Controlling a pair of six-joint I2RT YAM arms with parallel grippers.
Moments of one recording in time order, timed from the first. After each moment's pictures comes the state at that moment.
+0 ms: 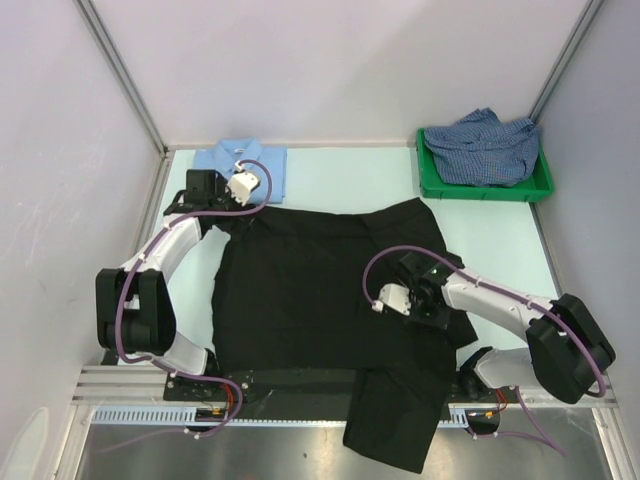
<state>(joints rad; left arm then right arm) -0.06 1.52 1.08 -0.37 0.27 0.58 0.68 1.30 0.67 -0.91 0.07 -0.66</state>
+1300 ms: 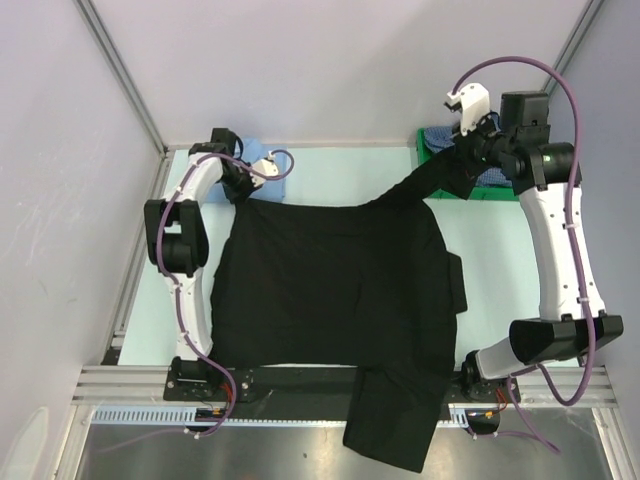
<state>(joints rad) -0.05 2.22 1.93 -0.94 0.31 1.14 0.12 1.49 1.91 -1.01 -0.26 -0.46</state>
